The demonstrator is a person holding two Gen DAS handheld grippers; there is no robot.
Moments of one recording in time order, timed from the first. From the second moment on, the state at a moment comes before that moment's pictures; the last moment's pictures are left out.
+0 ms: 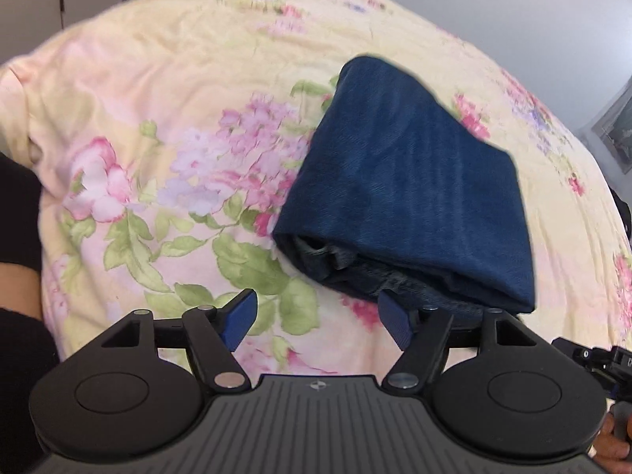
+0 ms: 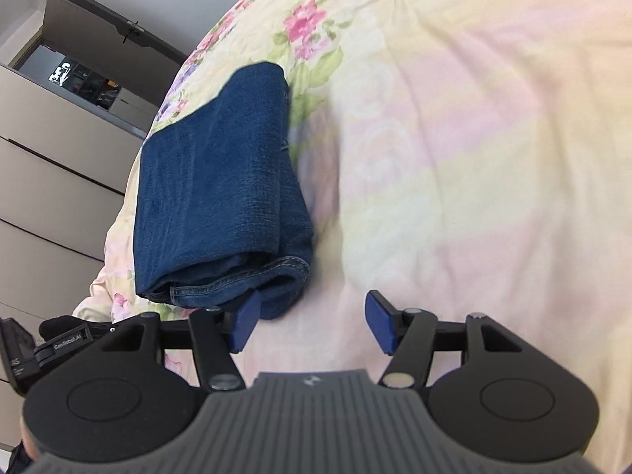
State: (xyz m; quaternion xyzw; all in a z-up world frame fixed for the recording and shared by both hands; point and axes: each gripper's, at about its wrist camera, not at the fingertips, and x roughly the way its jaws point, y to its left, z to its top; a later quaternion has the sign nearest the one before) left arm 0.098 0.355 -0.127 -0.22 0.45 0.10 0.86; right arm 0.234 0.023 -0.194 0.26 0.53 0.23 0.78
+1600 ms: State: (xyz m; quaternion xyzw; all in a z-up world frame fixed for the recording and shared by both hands) left arm 0.067 0.249 -0.082 -0.10 0.37 0.10 0.92; right arm 0.124 0.118 -0.076 -0.02 0.39 0.15 0.91
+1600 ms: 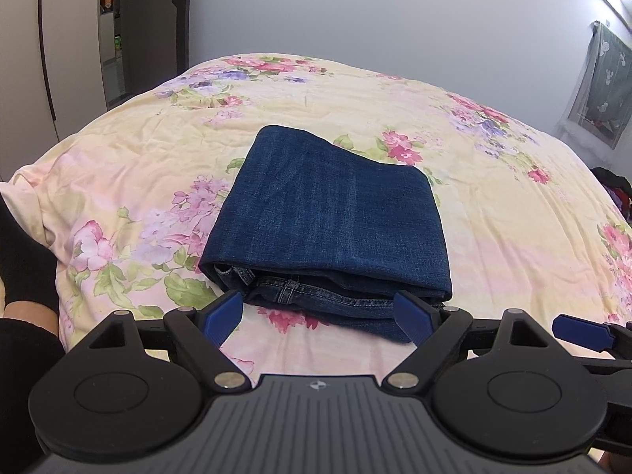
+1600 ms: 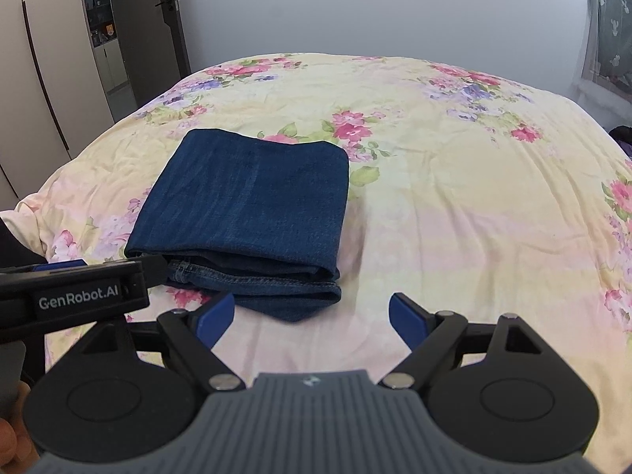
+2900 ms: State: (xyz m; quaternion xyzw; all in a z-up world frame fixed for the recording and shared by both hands) left arm 0.068 0.254 -0.086 -0.09 0.38 0.11 0.91; right arm 0.132 0.102 -0.083 0.00 0.40 0.12 0.91
